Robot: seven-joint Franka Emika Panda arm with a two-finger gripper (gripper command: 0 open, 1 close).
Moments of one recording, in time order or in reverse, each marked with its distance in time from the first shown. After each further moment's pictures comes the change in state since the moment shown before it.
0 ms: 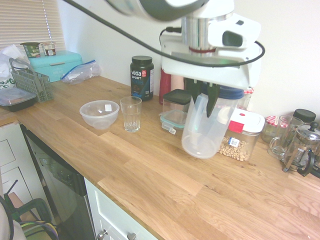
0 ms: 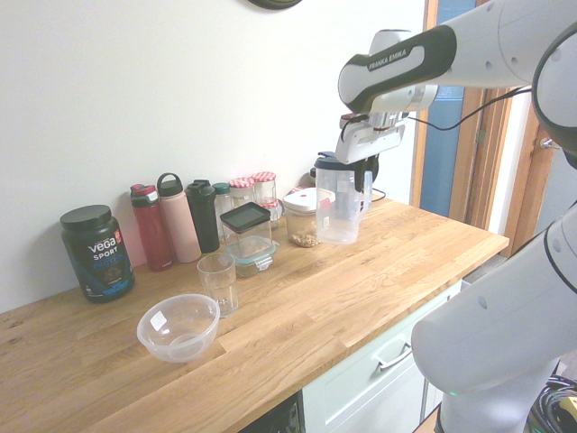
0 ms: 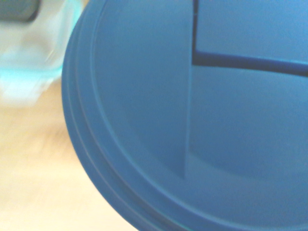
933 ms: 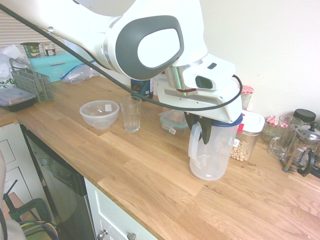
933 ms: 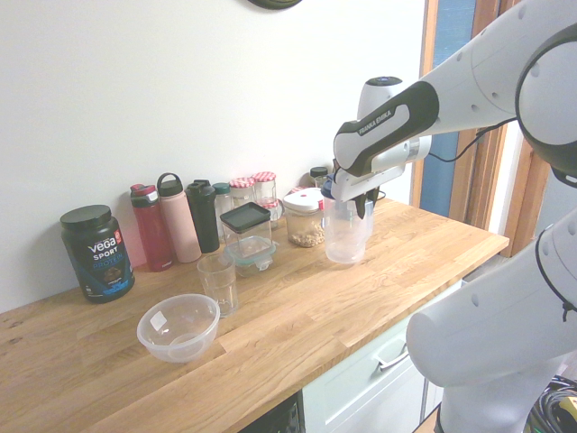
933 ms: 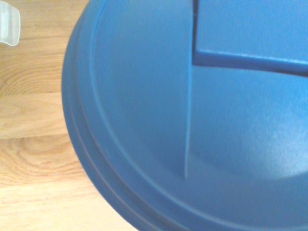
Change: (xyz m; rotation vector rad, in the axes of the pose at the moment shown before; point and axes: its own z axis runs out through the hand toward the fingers) arm -0.035 0.011 0.057 -0.087 0.093 0.090
